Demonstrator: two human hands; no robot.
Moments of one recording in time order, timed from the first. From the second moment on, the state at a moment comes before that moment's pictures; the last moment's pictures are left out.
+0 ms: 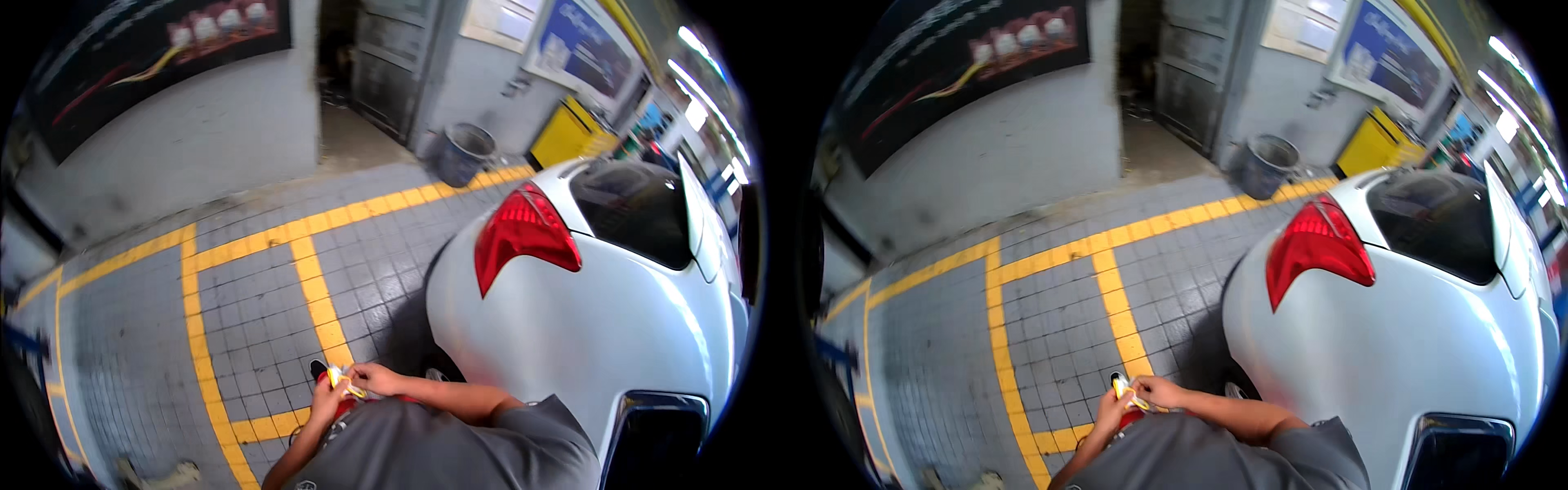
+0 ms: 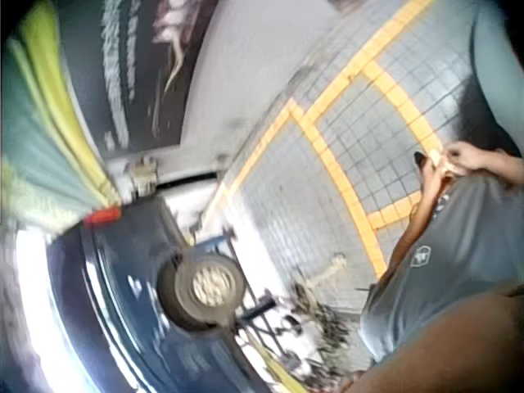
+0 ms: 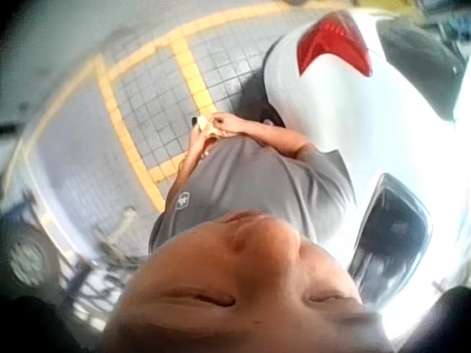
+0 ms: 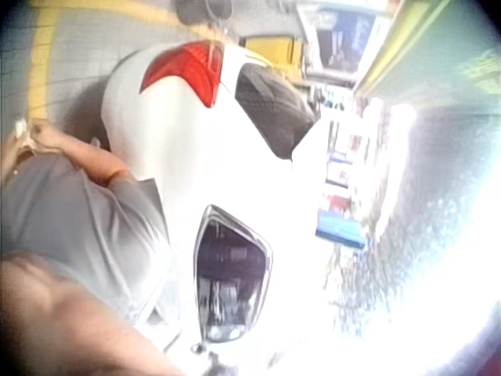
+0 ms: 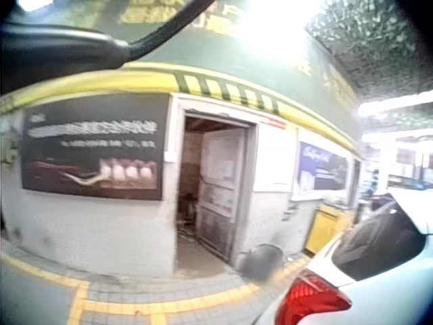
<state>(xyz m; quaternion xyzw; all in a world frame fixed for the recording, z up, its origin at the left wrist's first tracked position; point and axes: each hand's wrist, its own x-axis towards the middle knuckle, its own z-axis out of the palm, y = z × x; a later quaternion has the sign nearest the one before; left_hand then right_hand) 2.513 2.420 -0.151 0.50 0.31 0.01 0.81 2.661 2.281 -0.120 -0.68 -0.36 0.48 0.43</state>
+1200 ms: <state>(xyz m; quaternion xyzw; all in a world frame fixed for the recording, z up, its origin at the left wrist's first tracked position) 3.600 2.753 -0.091 0.83 -0.06 -0.18 0.52 3.648 2.566 -0.076 -0.61 0.15 0.45 0.63</state>
